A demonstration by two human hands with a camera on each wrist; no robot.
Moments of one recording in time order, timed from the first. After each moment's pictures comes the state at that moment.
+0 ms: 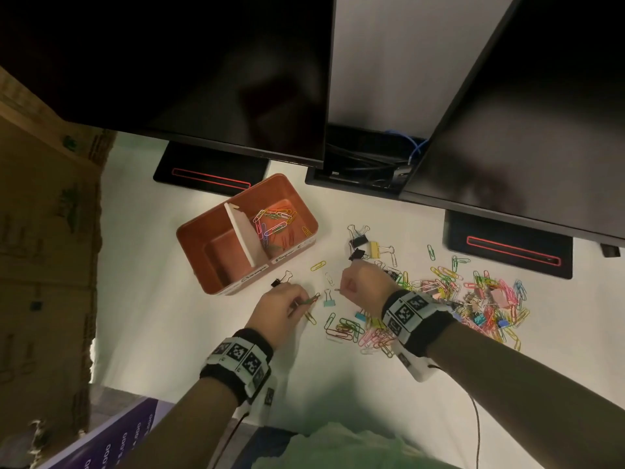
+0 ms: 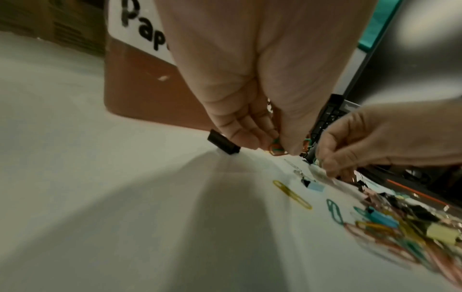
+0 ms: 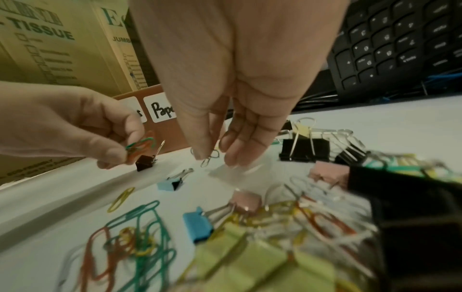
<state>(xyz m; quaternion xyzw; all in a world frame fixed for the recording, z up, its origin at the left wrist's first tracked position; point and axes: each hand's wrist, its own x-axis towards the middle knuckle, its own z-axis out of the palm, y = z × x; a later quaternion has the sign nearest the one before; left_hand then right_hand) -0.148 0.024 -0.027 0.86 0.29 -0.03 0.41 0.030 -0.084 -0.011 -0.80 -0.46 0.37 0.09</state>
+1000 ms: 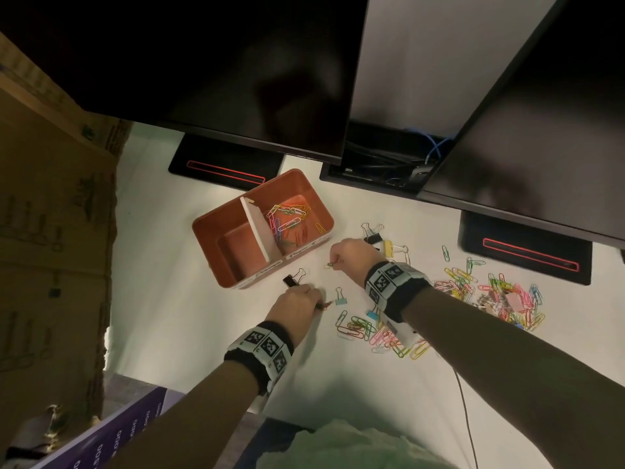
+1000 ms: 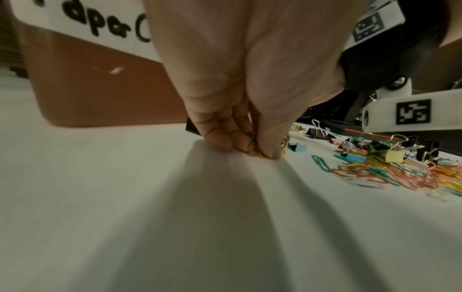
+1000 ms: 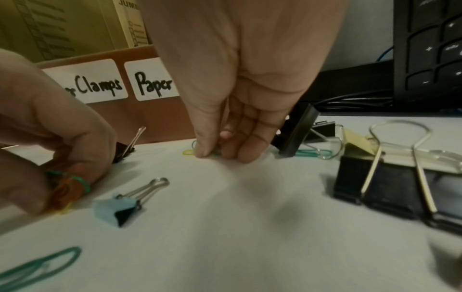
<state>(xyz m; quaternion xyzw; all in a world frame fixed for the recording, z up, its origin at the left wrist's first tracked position) -0.142 0.021 -0.034 0.91 0.23 -0.13 0.31 0.033 -0.021 -0.022 -0.79 -0.48 0.37 0.02</state>
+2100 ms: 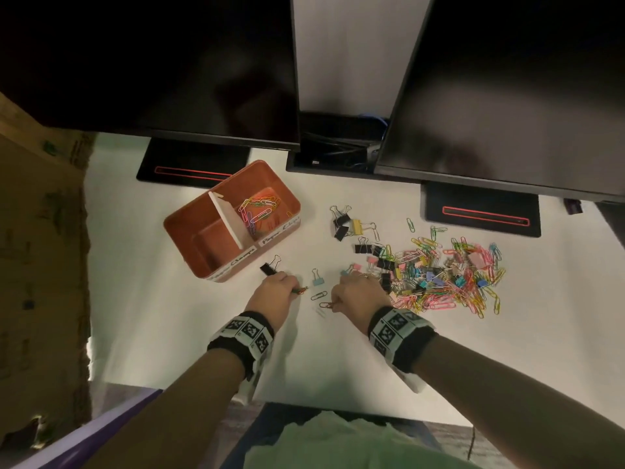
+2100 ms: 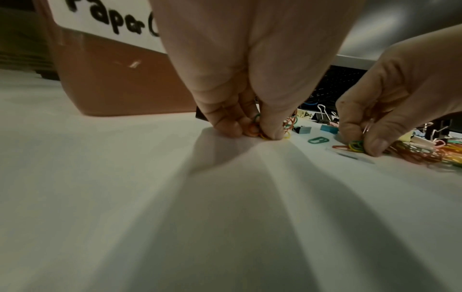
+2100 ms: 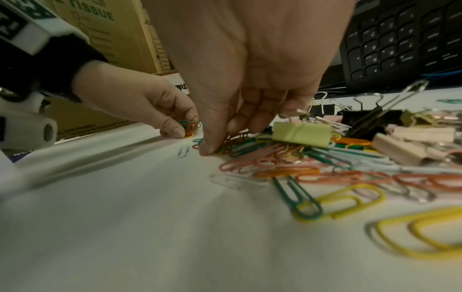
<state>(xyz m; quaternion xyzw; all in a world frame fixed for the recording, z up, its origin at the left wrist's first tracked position) -0.152 0.016 -0.043 0.91 0.23 -0.09 0.33 -0.026 -0.131 -0.020 -0.81 -0.49 0.30 -0.02</state>
